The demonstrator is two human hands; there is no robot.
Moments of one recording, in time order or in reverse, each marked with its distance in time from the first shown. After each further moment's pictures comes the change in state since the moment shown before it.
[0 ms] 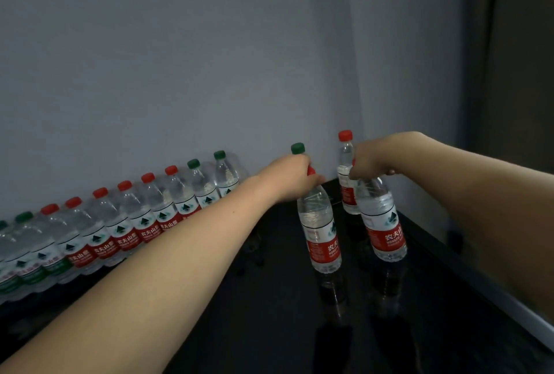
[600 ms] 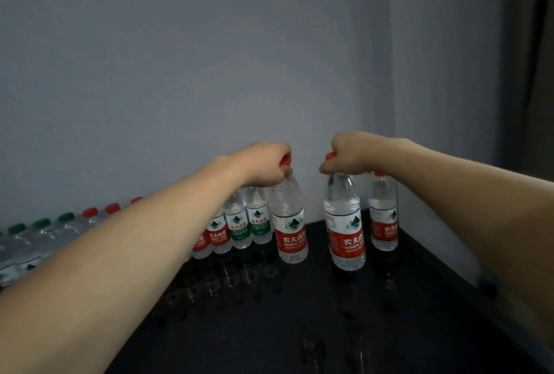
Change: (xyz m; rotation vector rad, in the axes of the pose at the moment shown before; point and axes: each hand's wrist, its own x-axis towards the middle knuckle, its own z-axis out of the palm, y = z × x) left_hand -0.026 -0.081 -0.099 0.203 0.069 0.002; right_hand 0.010 -0.073 -0.062 0.108 0.356 -0.274
